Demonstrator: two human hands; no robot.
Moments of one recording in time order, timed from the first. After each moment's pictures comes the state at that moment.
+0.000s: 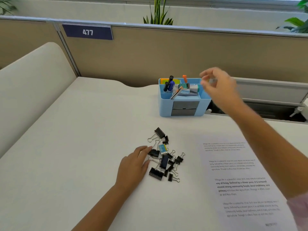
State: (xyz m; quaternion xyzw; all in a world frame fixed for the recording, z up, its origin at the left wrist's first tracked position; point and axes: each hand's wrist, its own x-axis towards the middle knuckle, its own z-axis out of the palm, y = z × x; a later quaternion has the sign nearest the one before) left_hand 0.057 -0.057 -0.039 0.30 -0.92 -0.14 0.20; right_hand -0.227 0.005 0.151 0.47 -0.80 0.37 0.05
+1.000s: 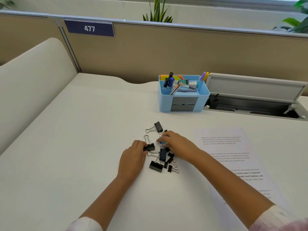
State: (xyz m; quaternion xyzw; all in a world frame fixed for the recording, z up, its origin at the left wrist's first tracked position) left_hand 0.056 -0.056 -0.035 0.32 -0.90 -0.15 0.24; right_hand -0.131 0.023 -0.004 0.64 -0.74 0.10 -0.17
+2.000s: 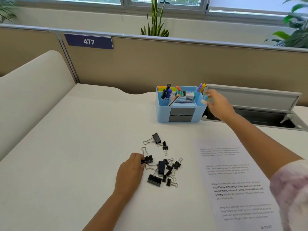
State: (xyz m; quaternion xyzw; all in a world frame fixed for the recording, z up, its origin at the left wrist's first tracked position) left_hand 0.057 -0.057 -0.040 0.32 -0.90 -0.16 0.26; right_hand -0.287 -0.002 0.097 0.39 -0.88 0.26 -0.02
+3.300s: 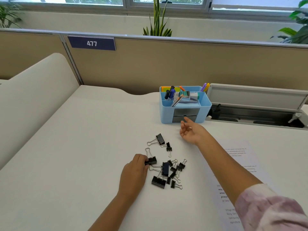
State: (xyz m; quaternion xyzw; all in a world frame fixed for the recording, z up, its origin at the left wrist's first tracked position) left_hand 0.056 -0.057 -0.039 0.31 -0.90 -0.16 0.27; right_hand -0.200 -0.030 0.033 -0.11 -0.51 0.70 -0.49
